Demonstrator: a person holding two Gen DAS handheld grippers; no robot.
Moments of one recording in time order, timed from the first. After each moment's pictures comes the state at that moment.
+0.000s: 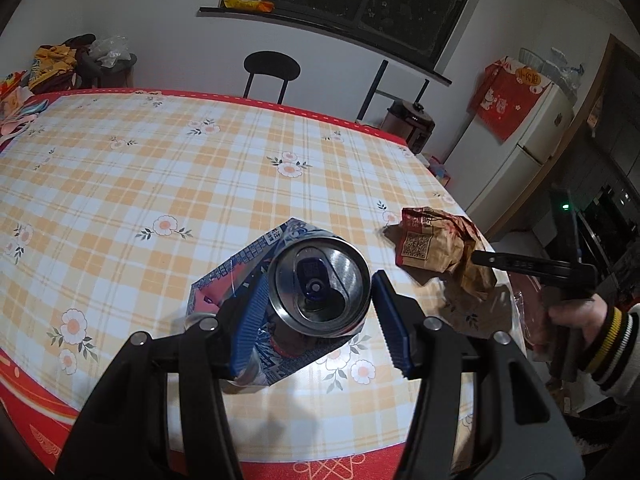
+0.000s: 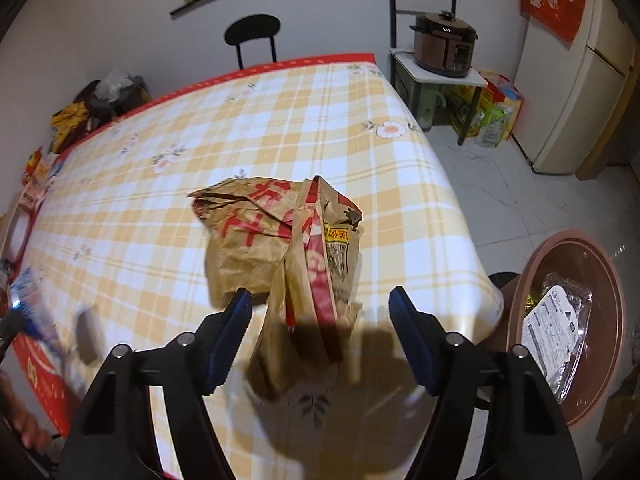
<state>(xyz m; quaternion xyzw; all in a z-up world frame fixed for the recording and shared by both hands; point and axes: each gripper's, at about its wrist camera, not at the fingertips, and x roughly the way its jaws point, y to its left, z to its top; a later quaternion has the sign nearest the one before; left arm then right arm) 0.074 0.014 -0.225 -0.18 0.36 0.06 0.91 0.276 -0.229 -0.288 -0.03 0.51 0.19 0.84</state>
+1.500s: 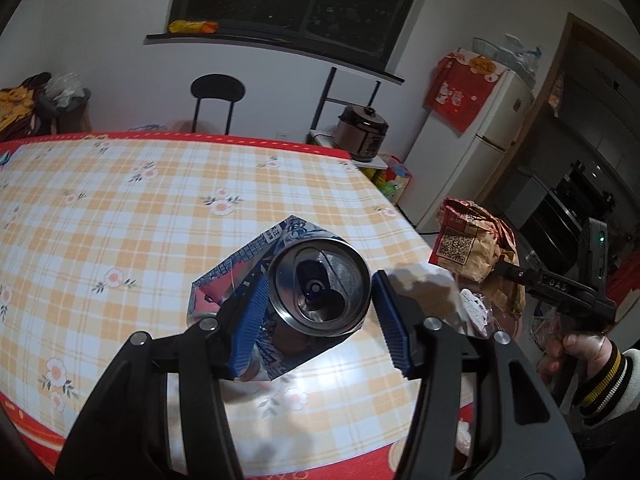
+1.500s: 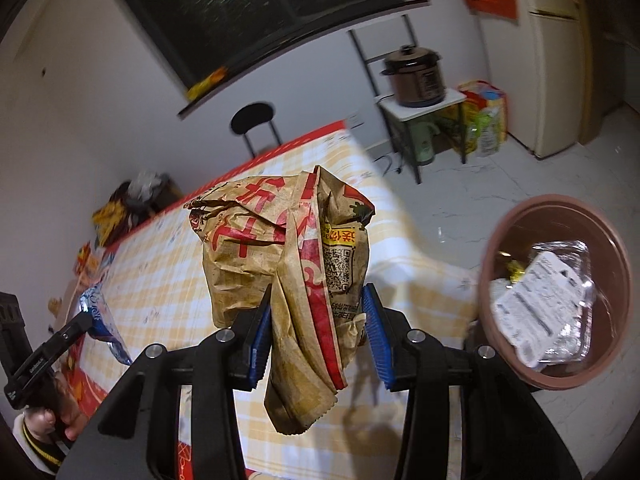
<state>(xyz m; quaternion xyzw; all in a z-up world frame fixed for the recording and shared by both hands) 0.110 -0.041 -0.175 -0.14 0.34 -0.01 0.93 0.213 -0.358 -0.226 0.15 0.42 0.21 0.87</state>
